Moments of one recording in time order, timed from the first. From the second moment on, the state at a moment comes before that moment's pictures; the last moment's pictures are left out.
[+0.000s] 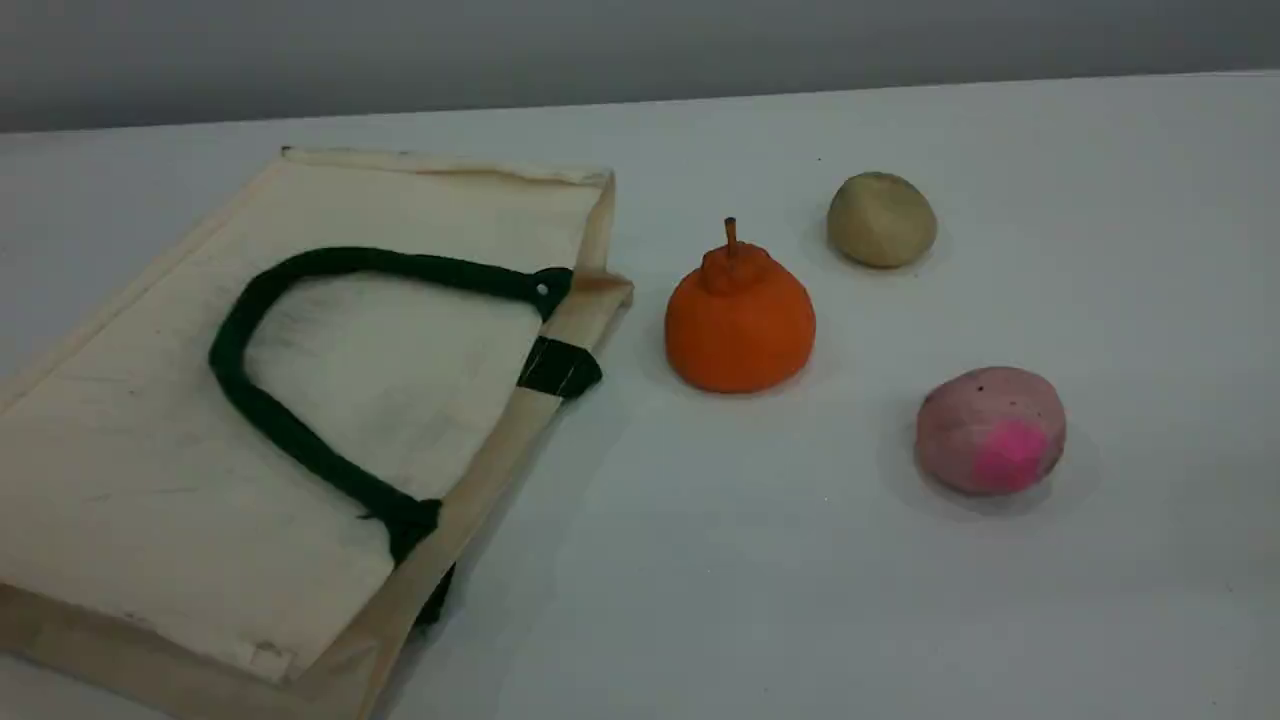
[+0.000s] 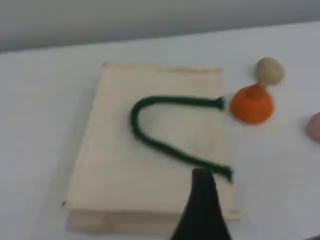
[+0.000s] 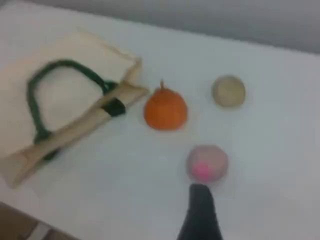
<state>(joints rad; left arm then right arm) -0.09 0.06 -0.75 -0.20 1.22 0.09 0.36 0.06 -0.55 0.14 1.08 -0.05</state>
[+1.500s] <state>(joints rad) -0.09 0.06 -0.50 -0.03 1.08 -0.01 0.33 0.03 -0.50 0.06 1.06 0.03</state>
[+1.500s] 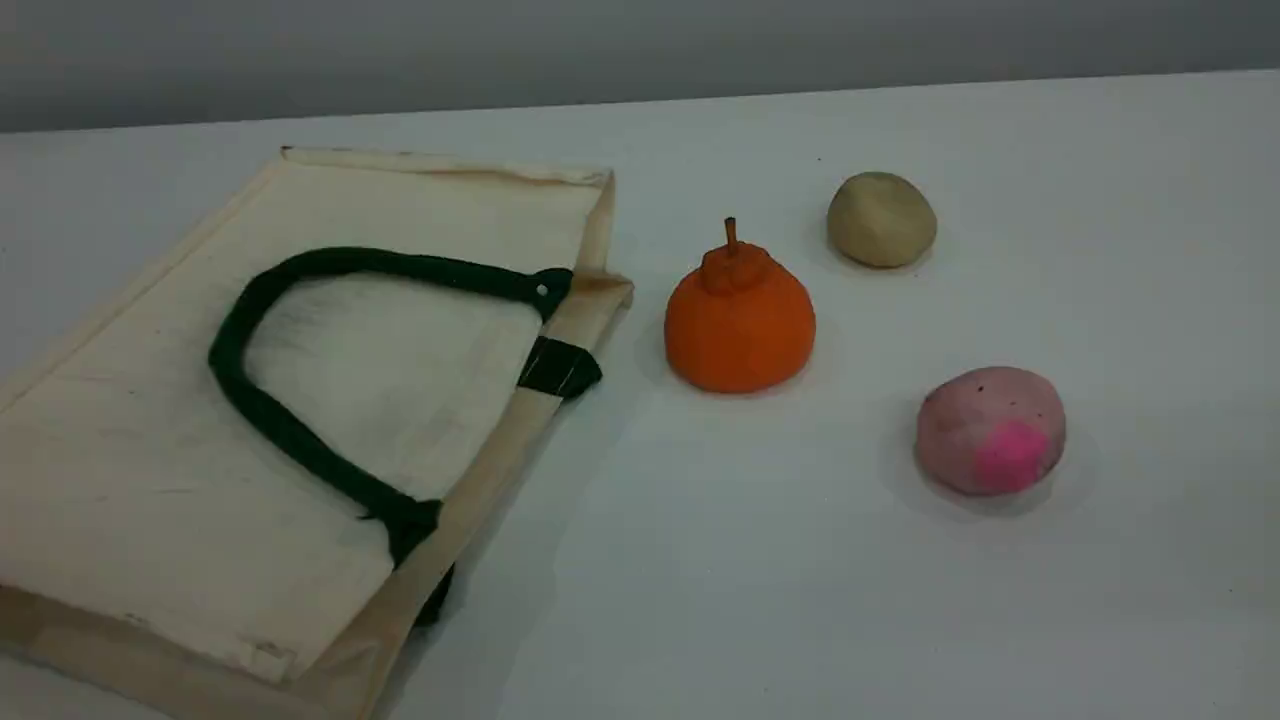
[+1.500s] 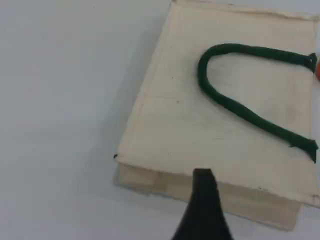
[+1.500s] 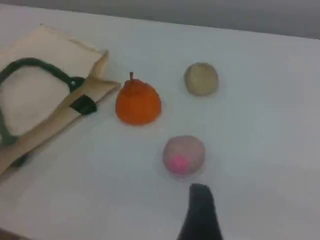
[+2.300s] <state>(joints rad) -0.04 0.03 -0.50 -0.03 1.08 0.00 -0.01 0.00 -0.51 0.06 1.07 0.03</state>
